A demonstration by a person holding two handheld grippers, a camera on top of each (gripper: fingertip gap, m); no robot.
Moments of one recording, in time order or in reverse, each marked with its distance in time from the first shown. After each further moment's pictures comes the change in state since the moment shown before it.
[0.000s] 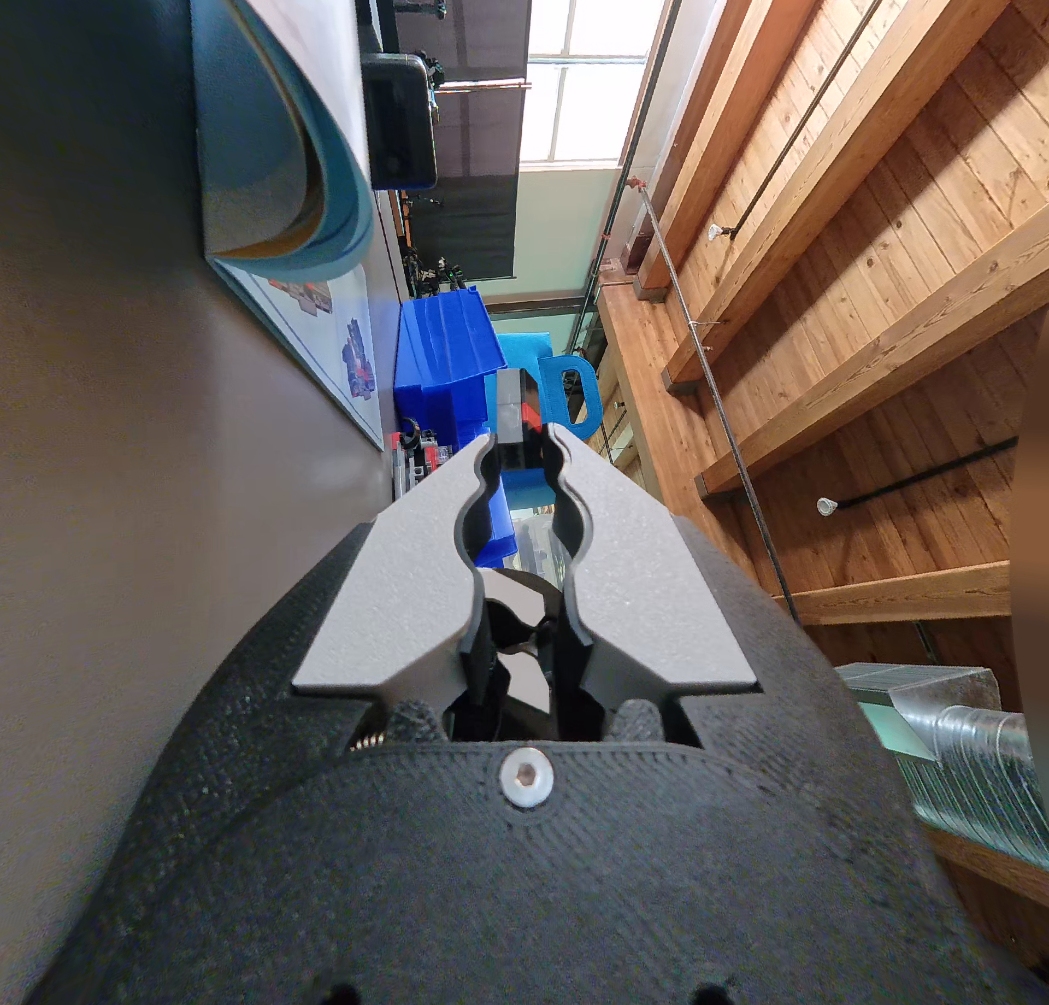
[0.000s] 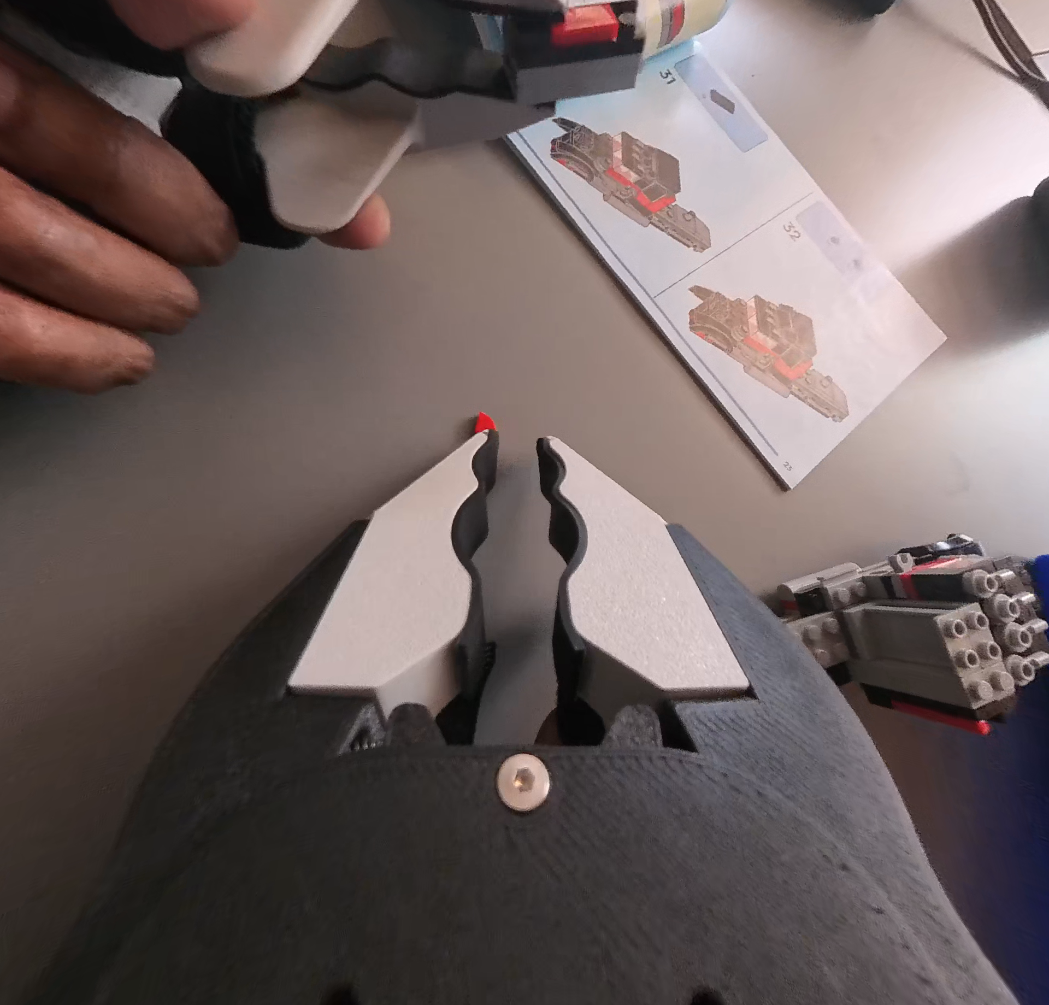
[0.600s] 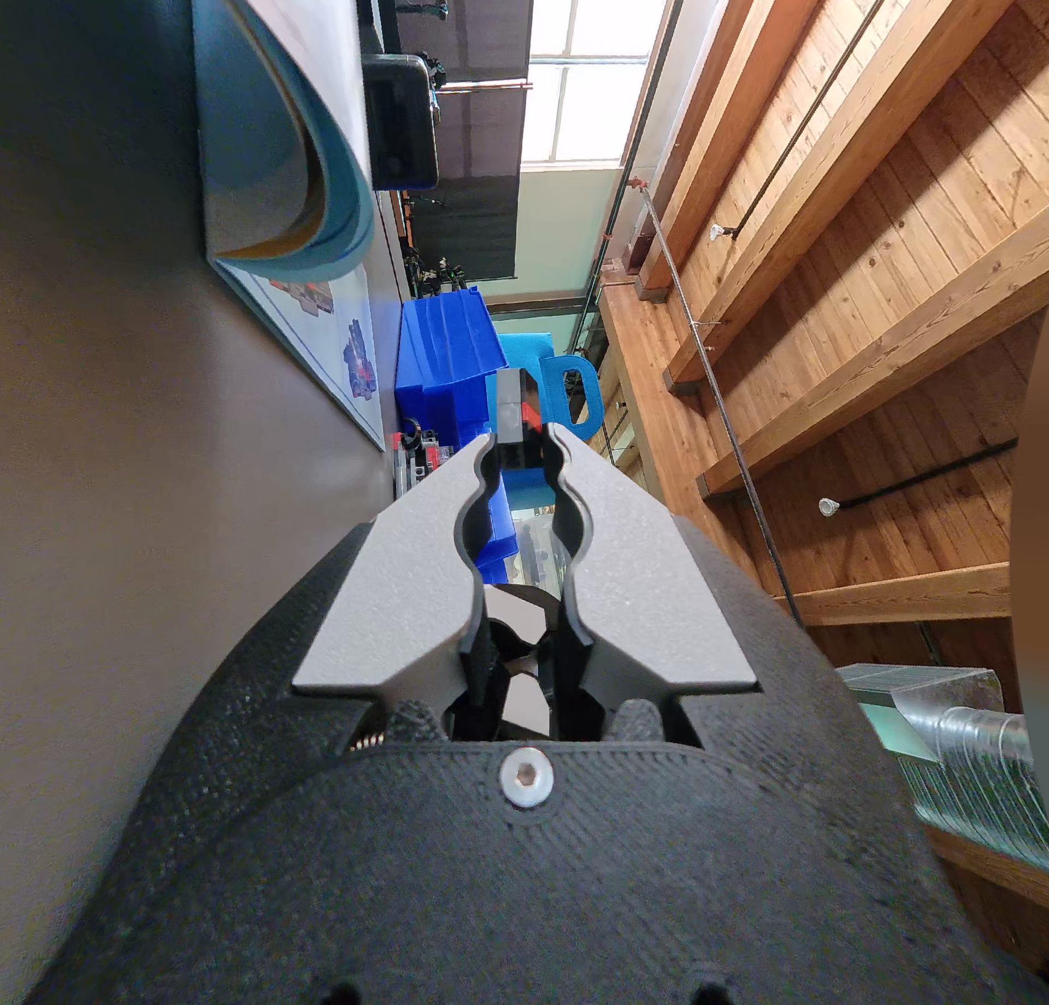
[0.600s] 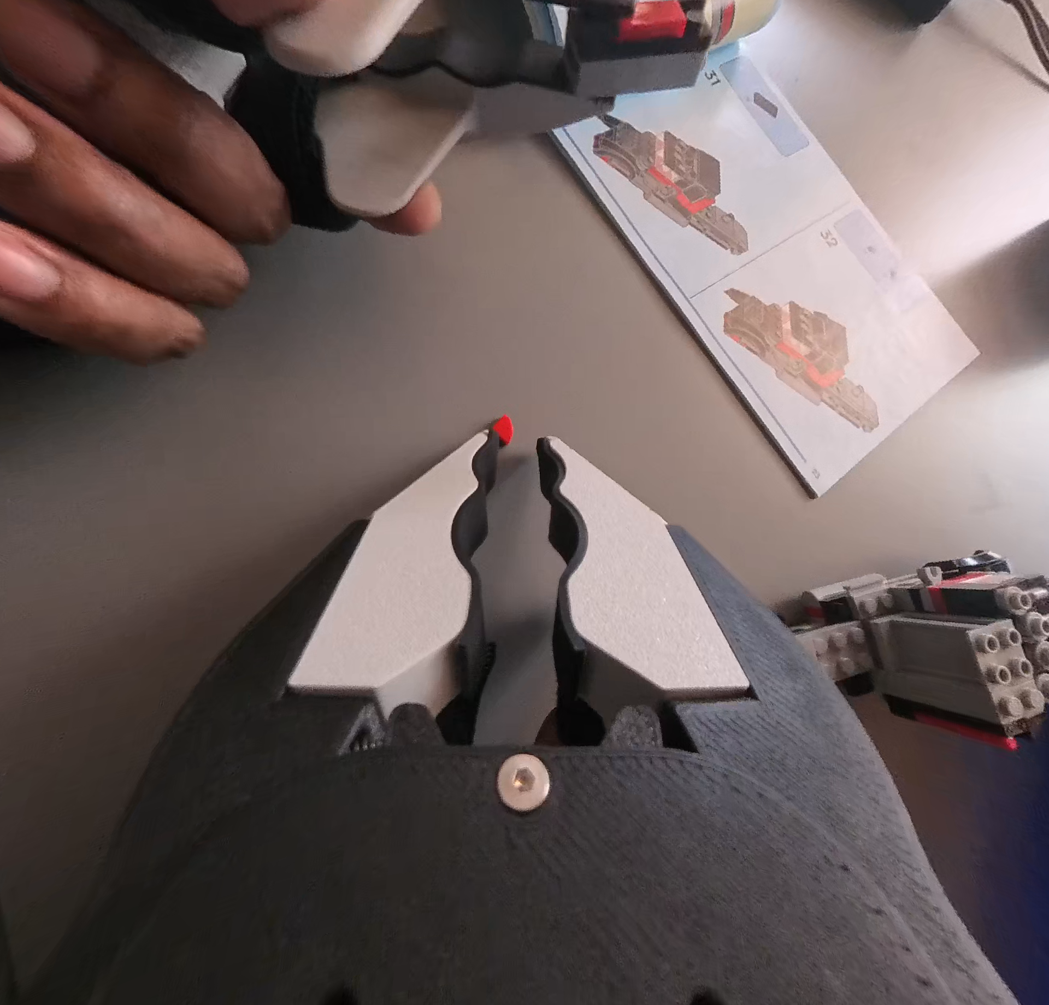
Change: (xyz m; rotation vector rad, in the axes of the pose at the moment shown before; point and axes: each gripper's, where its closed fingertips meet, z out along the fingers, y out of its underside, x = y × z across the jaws) left arm 0.000 0.000 0.000 0.000 -0.003 0.001; right arm -0.012 0.002 -0.002 -0.003 -0.032 -0.039
